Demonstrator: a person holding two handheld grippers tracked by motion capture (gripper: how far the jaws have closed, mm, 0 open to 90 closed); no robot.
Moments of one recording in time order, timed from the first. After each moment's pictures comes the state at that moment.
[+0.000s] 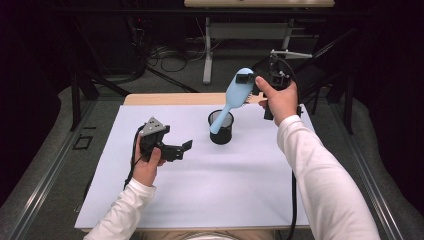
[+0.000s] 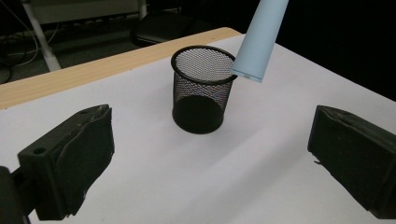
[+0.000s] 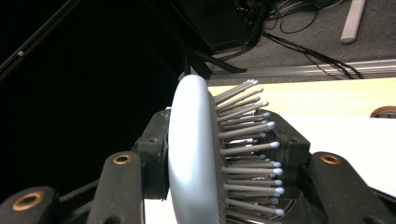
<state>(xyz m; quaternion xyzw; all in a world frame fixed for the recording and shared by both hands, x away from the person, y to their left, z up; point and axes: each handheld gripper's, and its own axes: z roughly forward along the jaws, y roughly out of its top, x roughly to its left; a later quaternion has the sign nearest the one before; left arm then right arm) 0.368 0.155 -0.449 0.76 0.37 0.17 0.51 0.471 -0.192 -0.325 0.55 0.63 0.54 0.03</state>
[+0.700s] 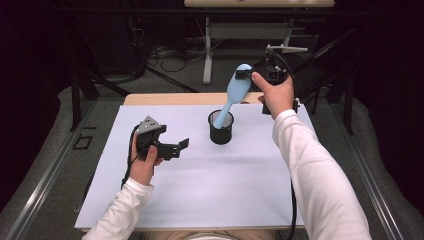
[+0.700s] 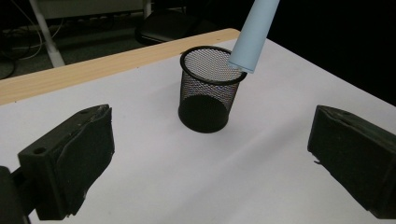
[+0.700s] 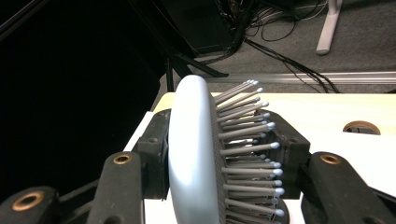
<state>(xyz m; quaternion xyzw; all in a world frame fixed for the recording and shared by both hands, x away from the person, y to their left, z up) 0.370 0.162 -0.447 0.75 0.39 0.16 0.51 0.486 -0.185 -0.321 0.56 0.64 0.52 0.07</state>
